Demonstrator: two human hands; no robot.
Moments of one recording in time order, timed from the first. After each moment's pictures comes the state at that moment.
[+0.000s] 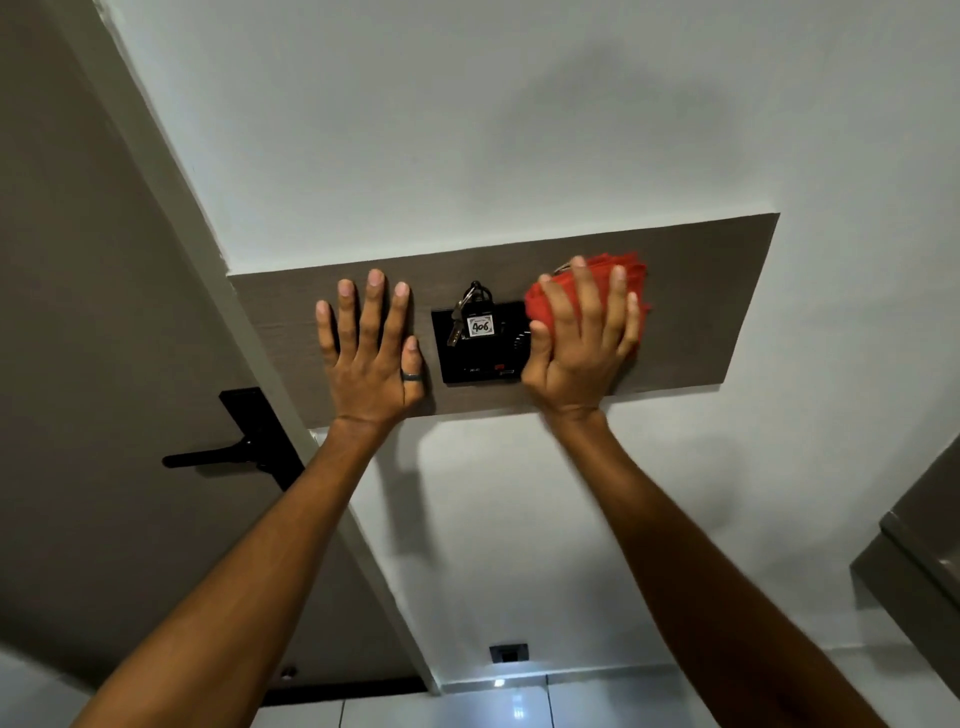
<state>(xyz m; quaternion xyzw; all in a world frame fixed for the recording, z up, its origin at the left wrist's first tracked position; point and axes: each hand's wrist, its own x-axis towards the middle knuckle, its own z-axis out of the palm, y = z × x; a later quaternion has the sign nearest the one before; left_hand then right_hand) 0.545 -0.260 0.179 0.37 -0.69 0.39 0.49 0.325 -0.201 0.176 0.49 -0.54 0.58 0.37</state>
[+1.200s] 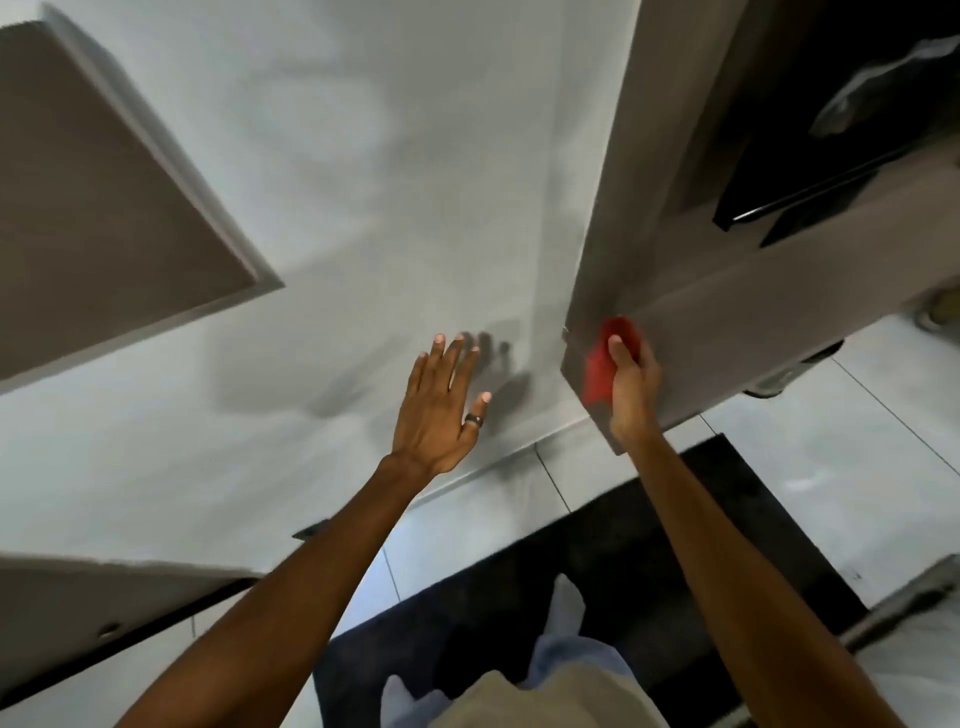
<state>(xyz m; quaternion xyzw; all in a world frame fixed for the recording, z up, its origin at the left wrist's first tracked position) 0.090 -0.051 -0.021 0.31 -0.94 -0.08 0.11 -0.139 0.067 -0.022 0.06 -0.66 0.69 -0.28</state>
